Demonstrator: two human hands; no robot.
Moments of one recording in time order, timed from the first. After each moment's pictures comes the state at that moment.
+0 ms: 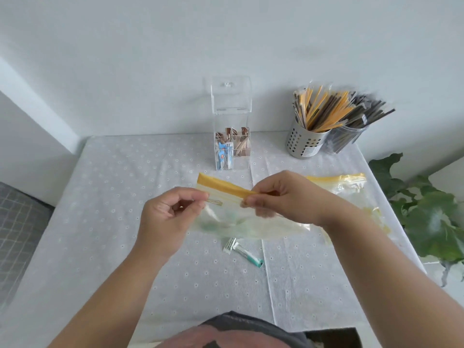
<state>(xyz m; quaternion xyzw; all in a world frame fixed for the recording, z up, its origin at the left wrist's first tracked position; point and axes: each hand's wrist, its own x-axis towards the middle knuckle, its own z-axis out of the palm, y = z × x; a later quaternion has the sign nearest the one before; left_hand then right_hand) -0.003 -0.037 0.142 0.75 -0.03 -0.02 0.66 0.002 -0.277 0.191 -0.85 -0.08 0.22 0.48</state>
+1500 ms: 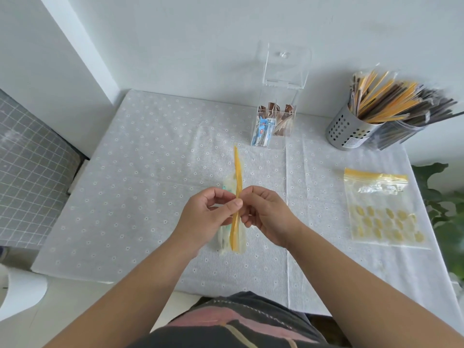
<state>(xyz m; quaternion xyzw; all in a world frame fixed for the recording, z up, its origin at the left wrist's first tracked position) -0.040 -0.016 0.094 0.70 0.12 -0.16 0.69 -0.022 -0.177 0.088 -0.59 0.08 0.28 0.75</state>
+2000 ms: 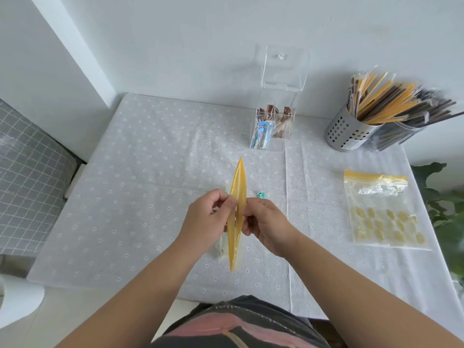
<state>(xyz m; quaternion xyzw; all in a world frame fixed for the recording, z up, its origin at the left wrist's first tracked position) -0.032 -0.021 0.089 0.80 0.08 -0.12 0.58 -0.026 -0.171 0.078 -0.61 0.08 0.29 0.73</state>
